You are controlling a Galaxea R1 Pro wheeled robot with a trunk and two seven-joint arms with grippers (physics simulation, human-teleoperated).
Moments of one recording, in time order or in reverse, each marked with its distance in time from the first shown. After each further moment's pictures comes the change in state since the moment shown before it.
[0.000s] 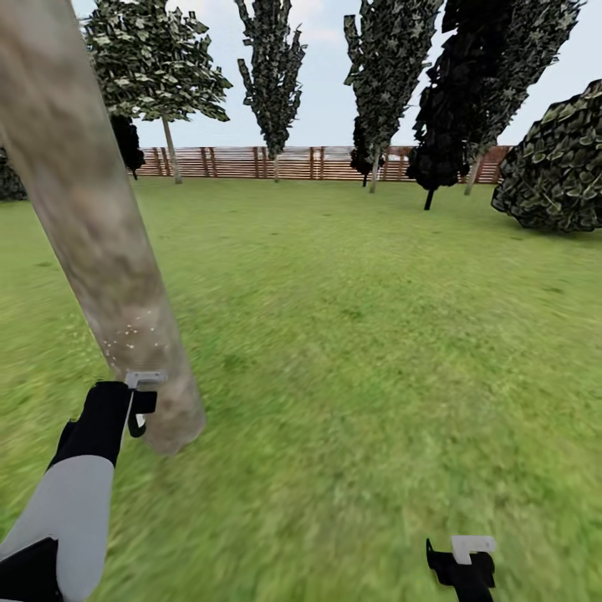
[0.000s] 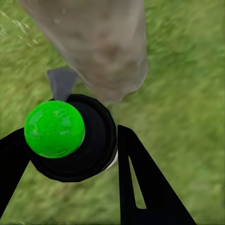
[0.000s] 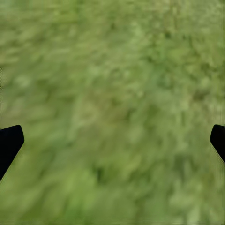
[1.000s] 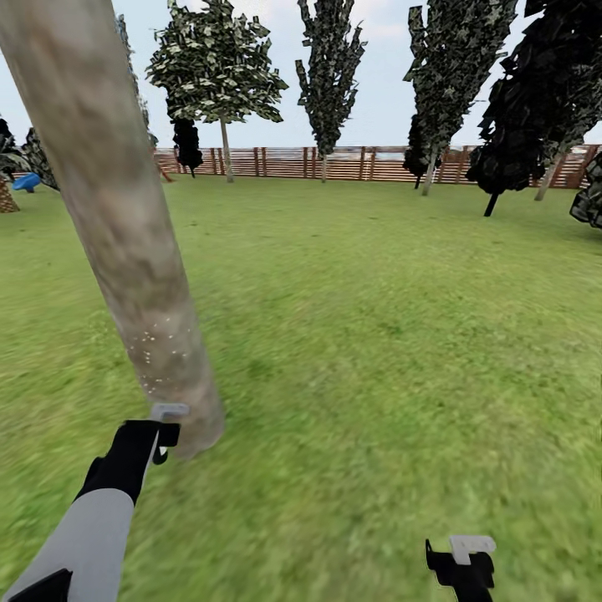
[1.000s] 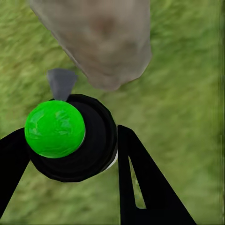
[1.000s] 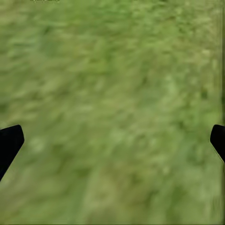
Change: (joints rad) left arm 0.103 -0.073 0.001 0.112 0.007 -0.186 0.066; right arm 0.000 0.001 0.001 0.001 0.002 0.001 0.001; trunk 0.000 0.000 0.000
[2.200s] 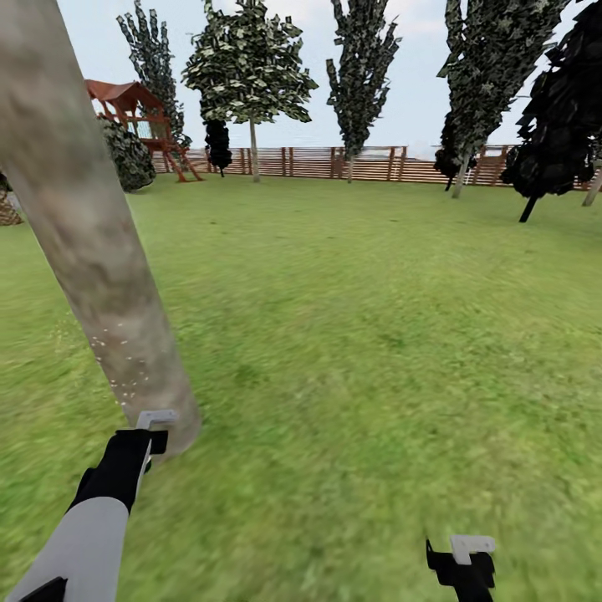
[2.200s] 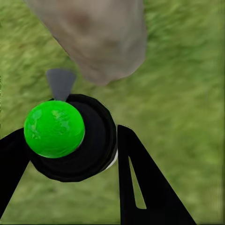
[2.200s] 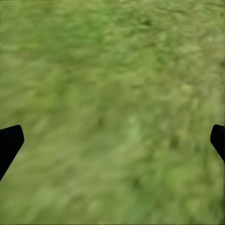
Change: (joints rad) left arm 0.023 0.003 0.066 0.000 -0.002 -0.030 0.093; right arm 0.000 -0.001 0.000 0.000 0.000 0.000 0.000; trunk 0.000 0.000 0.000
